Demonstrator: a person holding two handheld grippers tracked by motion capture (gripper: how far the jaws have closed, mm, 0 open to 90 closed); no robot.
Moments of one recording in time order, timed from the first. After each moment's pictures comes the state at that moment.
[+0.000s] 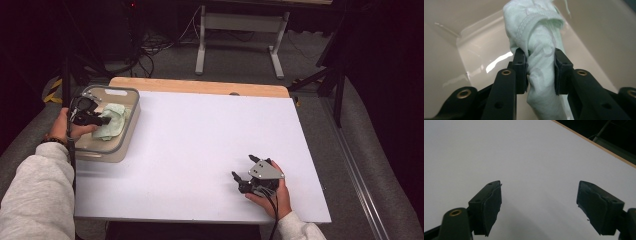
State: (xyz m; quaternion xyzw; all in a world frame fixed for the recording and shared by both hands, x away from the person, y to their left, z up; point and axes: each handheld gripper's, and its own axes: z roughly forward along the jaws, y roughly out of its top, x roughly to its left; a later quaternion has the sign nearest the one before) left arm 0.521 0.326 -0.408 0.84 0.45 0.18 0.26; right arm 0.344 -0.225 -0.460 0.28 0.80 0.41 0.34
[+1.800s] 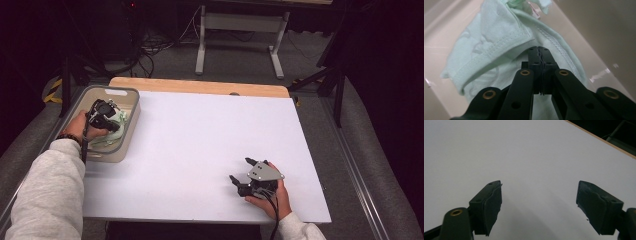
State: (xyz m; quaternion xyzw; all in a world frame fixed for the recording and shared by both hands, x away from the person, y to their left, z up) left arm 0.535 0.287 -0.425 0.90 0.39 0.13 0.17; right arm 0.342 -0.224 -0.464 0.26 0.81 0.42 0.31
